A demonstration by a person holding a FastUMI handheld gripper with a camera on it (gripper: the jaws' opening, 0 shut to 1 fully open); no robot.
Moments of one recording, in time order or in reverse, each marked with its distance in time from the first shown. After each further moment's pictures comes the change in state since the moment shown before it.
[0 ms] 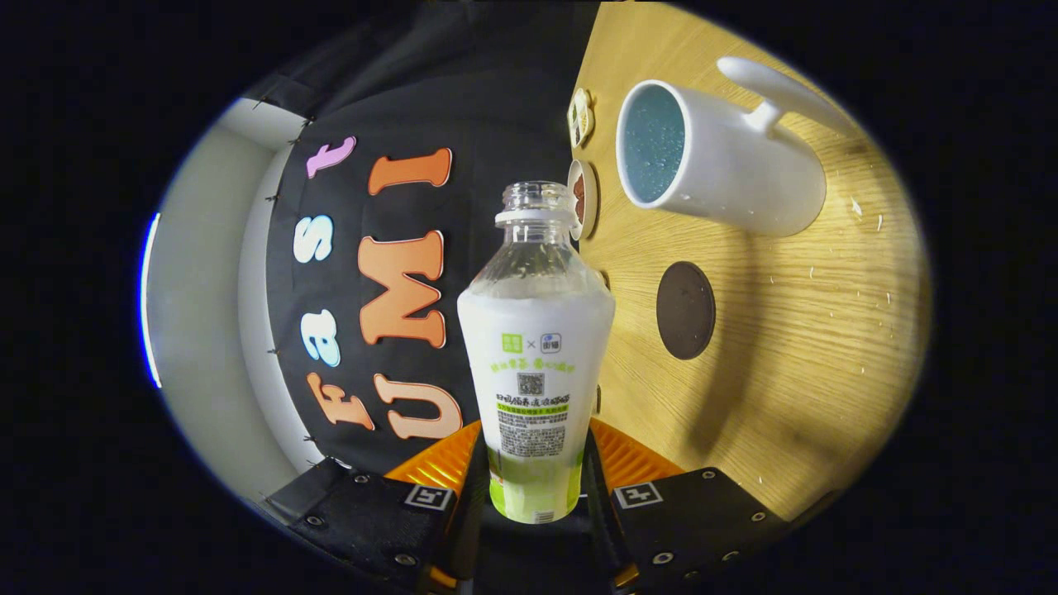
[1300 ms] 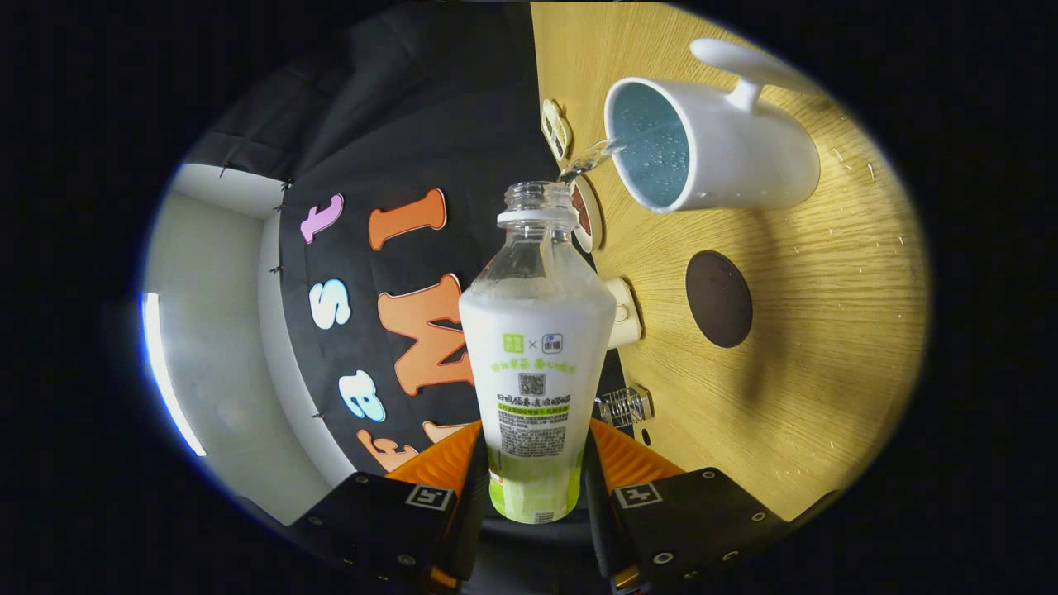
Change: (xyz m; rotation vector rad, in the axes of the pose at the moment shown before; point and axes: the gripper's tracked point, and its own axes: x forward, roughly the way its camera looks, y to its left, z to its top) arm 0.006 0.033 0.022 0.205 -0.068 0.092
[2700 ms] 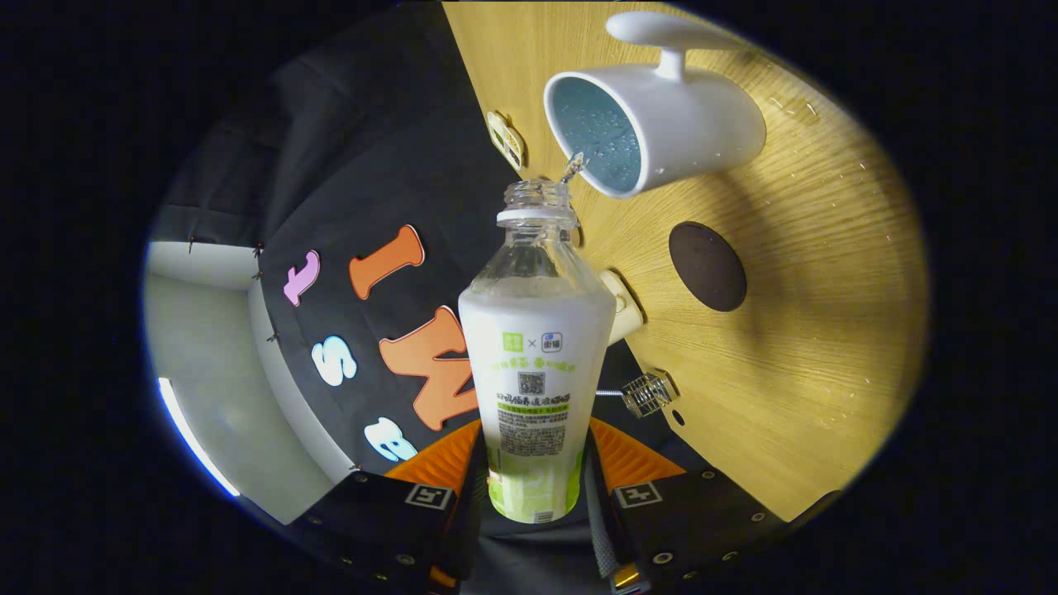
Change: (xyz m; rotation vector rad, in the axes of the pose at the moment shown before) arm 0.002 0.013 0.009 0.273 -0.028 -0.010
